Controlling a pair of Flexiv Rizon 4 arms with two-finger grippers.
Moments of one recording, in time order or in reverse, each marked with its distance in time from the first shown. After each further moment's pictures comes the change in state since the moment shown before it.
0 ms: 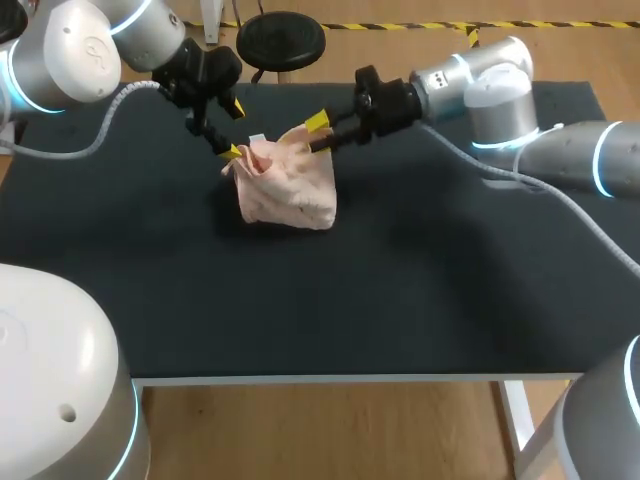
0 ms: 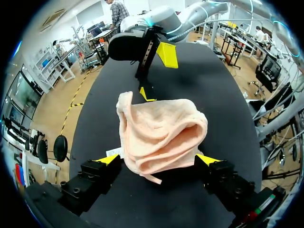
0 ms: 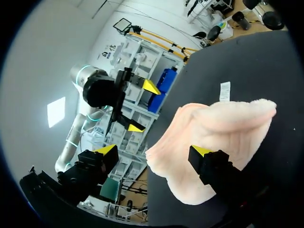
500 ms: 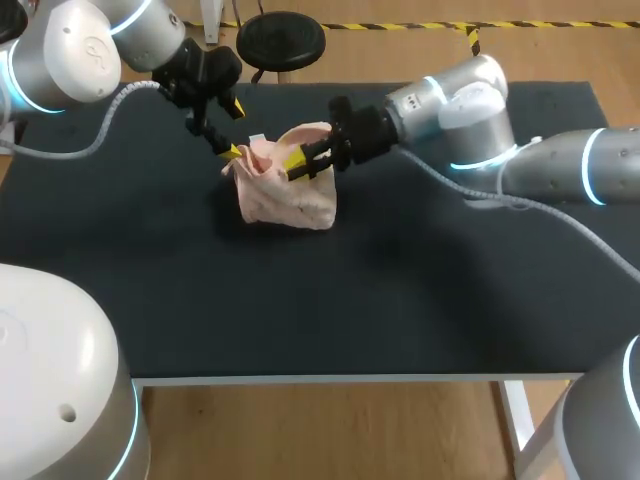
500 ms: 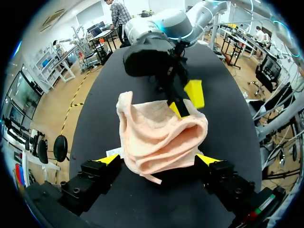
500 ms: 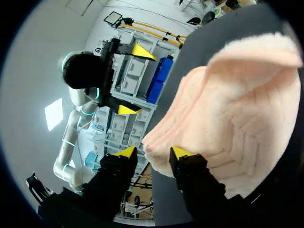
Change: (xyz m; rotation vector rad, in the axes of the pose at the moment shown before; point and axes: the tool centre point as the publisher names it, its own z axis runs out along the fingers) left arm 0.000 0.000 0.000 0.000 0.000 0.000; right arm -0.001 -0.043 0.060 0.080 0.003 0.083
